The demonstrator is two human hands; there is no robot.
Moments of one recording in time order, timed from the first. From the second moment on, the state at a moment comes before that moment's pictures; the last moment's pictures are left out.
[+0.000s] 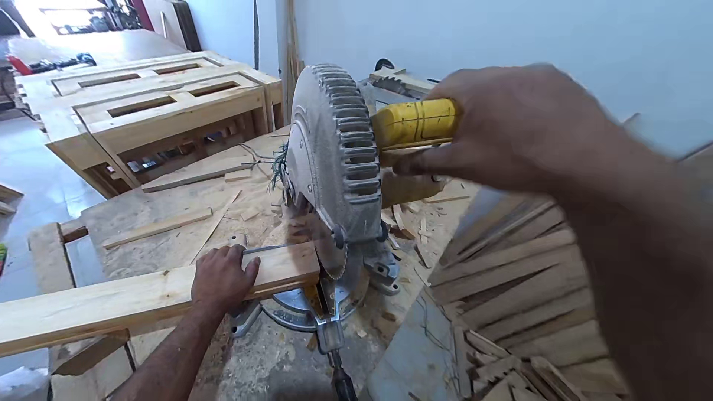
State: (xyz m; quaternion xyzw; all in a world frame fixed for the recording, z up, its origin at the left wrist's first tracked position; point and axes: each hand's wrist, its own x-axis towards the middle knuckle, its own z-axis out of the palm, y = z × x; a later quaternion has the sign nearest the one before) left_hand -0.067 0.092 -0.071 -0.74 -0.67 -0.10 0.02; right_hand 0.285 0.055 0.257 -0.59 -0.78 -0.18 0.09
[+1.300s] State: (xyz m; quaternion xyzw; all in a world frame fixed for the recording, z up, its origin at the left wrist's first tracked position) left_hand -0.064 0.096 -0.072 -0.73 -0.68 -0.08 0.02; right_hand 0.282 0.005 0.174 -0.56 -0.81 -0.18 0.07
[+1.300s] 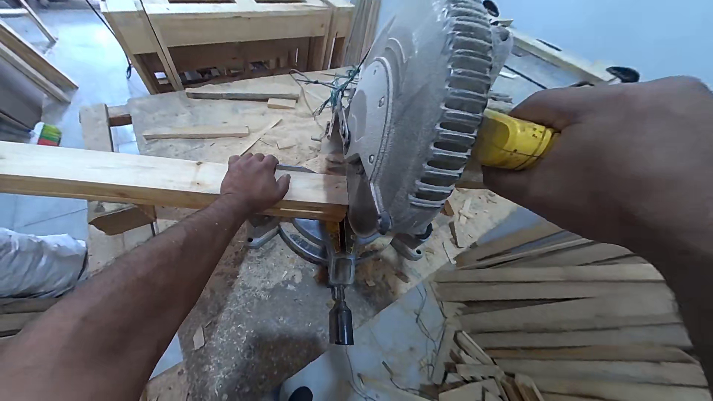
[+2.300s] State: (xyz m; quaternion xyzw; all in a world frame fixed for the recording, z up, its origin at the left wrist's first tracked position) left_hand -0.061 0.096 -0.068 -0.72 -0.68 -0.09 0.01; right_hand 0.303 -0.010 0.113 -0.57 -0.80 -0.14 0.13
